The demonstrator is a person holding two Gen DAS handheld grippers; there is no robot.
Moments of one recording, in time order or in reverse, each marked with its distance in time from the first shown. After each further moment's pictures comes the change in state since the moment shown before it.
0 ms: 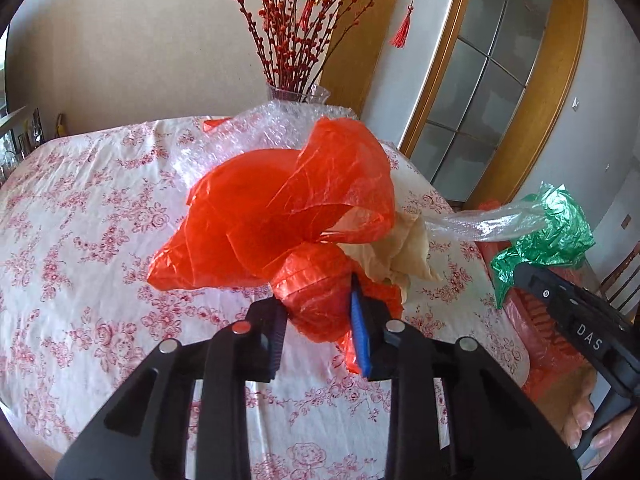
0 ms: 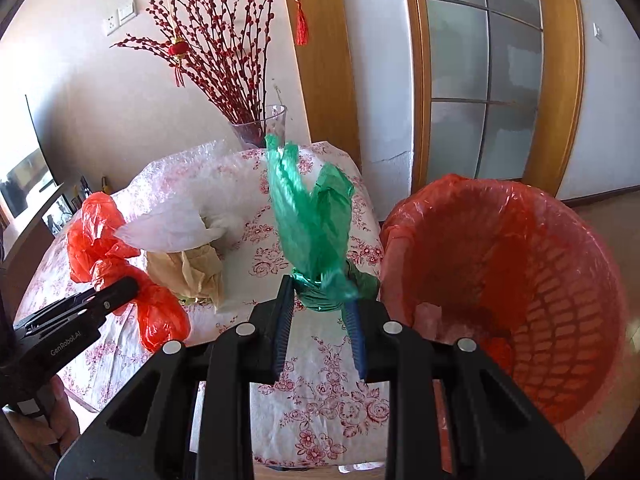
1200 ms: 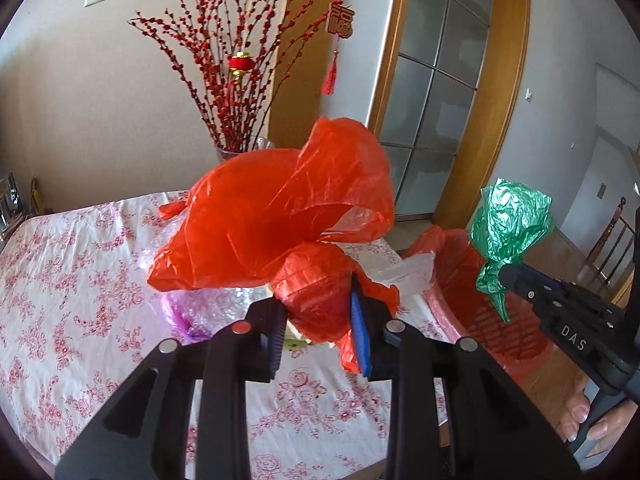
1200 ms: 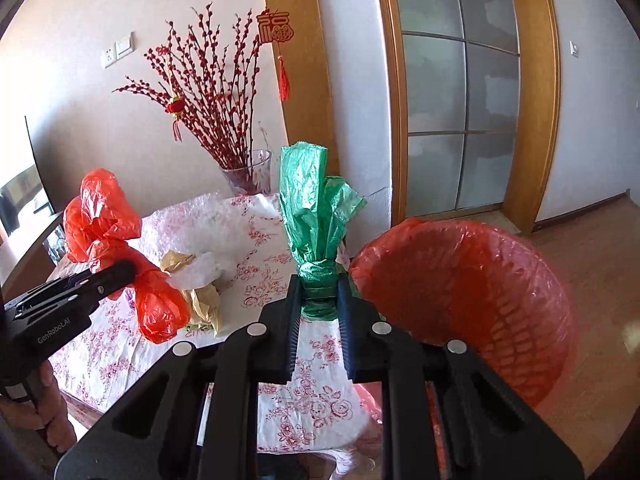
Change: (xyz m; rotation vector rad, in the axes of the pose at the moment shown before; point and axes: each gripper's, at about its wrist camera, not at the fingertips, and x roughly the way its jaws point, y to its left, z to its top) left arm -0.046 -0.055 0.027 0.153 -0.103 -0.110; right arm -0.061 -0.019 0.016 0.018 -0.130 -0.053
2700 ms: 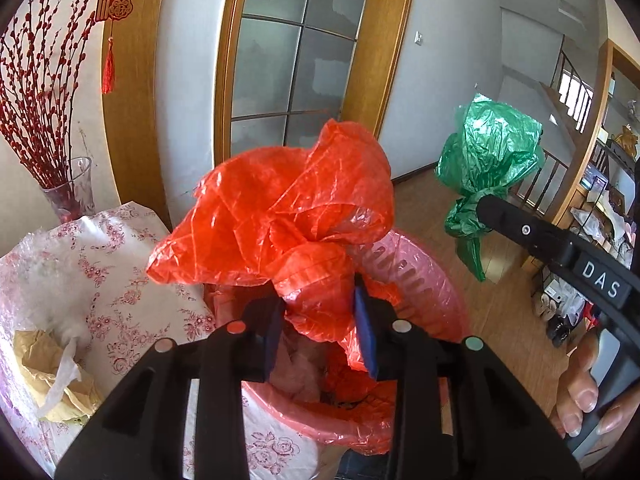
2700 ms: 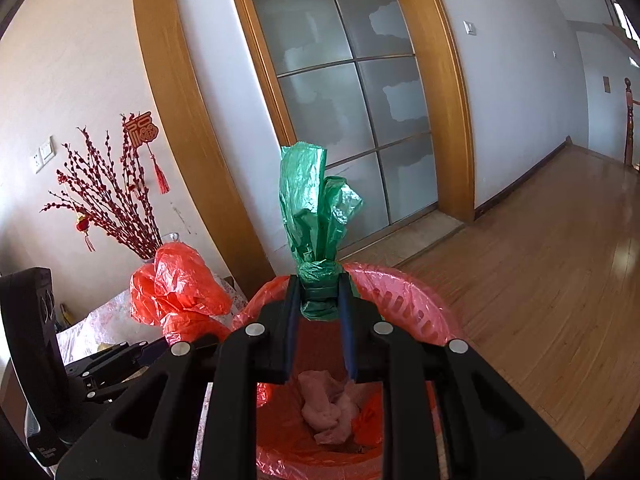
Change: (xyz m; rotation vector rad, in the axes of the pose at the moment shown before) left arm 0.097 -0.172 0.019 0.222 0.109 -0.325; right arm -0.037 -0.133 0.014 0.267 -0.147 -0.166
